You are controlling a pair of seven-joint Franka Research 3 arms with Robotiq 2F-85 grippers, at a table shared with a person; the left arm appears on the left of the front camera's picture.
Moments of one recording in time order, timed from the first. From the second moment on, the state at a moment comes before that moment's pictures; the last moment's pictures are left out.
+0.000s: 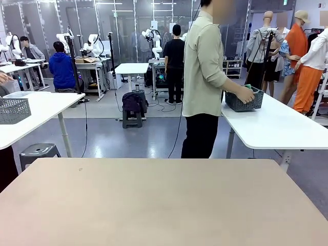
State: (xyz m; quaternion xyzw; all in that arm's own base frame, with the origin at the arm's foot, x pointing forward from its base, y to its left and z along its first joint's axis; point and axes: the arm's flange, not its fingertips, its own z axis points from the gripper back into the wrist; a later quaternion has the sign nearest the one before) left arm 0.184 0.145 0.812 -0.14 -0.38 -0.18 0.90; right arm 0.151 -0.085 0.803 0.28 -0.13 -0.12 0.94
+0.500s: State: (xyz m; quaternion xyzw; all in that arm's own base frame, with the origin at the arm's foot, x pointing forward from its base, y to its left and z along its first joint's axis) left arm 0.187 0.144 0.811 -0.15 -0.38 -0.20 0.89; right arm 0.151 -0.086 0.803 0.28 -0.13 -0.12 0.94
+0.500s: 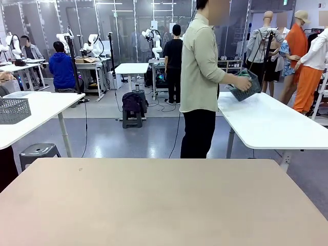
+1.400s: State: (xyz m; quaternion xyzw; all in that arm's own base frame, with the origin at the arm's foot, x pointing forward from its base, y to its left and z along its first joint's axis) left arm 0.187 0.144 0.811 -0.15 -0.38 -0.20 0.89; right arm 0.151 -0.086 0.803 0.28 -0.13 -0.12 0.94
